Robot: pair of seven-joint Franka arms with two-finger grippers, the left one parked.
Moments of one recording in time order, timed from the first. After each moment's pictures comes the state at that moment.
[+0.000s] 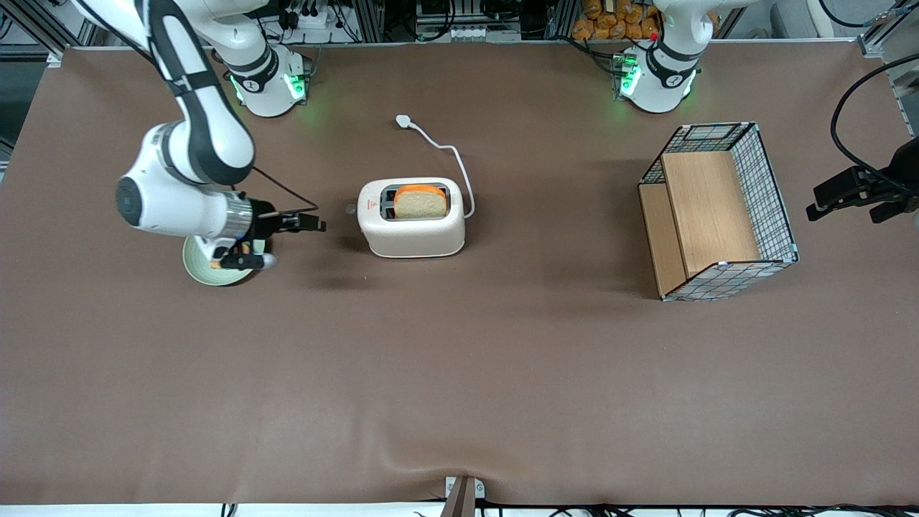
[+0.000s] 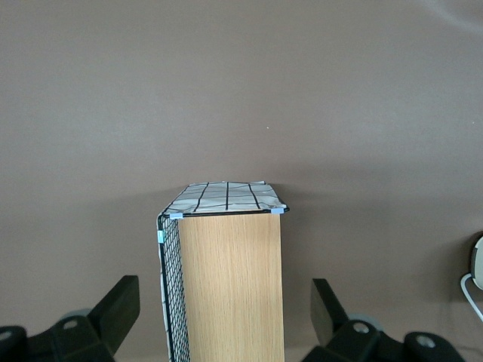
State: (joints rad) arm 0.18 0.16 -0.01 -2.17 0.56 2.07 -0.07
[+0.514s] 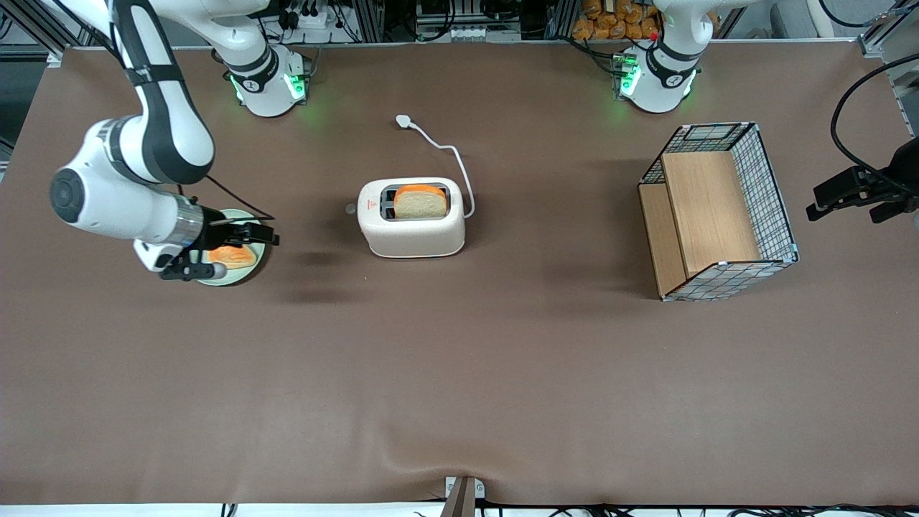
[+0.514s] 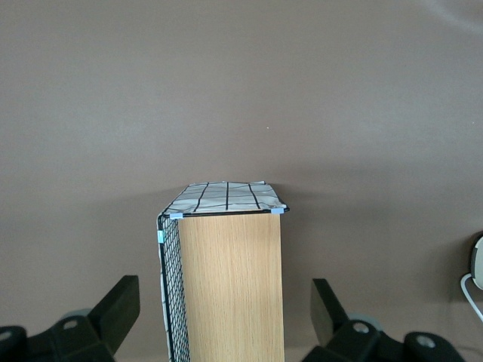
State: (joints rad) arm 0.08 0.12 -0.01 -2.09 0.31 2.05 -0.08
